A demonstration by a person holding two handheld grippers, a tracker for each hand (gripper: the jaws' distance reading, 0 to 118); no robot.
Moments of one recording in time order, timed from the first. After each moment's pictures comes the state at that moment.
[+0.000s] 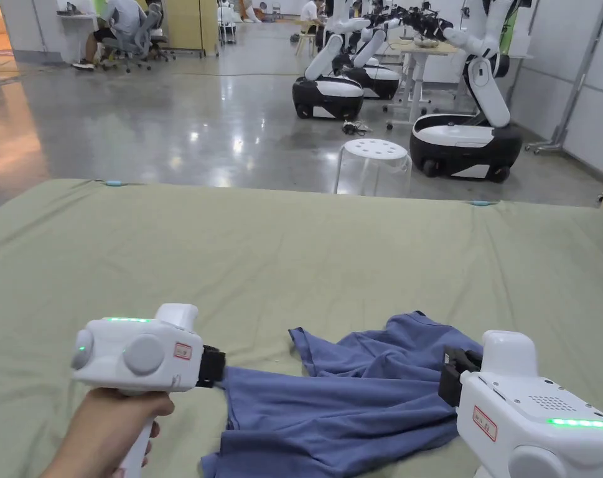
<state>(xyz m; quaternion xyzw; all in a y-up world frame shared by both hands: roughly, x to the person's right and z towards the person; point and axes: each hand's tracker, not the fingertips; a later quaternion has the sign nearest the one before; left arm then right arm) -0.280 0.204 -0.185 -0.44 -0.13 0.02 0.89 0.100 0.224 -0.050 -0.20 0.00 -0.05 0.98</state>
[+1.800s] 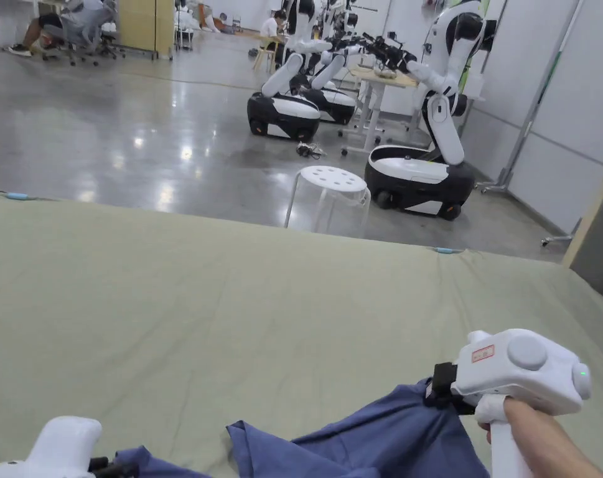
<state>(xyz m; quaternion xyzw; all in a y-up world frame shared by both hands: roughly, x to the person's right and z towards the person) -0.272 0.184 -0.219 -0.37 -0.18 0.05 0.91 0.238 0.219 -0.340 -0.45 -0.03 -0.20 0.87</state>
